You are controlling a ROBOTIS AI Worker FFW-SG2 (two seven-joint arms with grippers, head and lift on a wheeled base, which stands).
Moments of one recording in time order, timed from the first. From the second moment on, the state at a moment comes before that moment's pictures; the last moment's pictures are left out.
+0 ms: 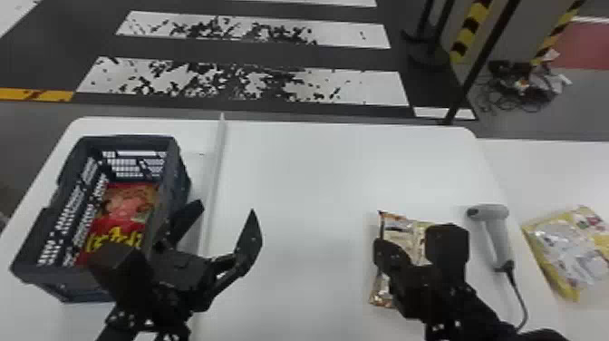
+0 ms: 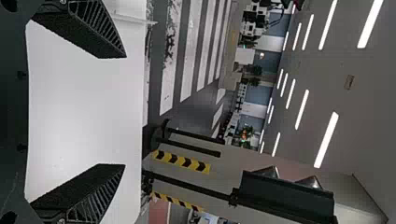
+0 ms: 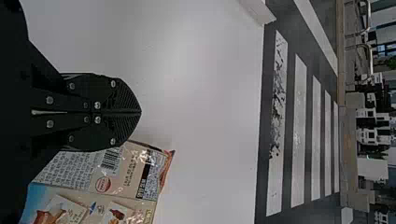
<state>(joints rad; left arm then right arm) 0.63 0.19 -0.18 -2.10 0.23 0.02 -0.08 0.53 -0.13 0.09 -2.13 -0.08 0.66 0.06</state>
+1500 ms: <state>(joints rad) 0.62 0.19 -0.19 -2.07 0.23 0.02 -0.08 0.42 -0.21 -0.06 -1.84 -0.07 0.49 0.21</state>
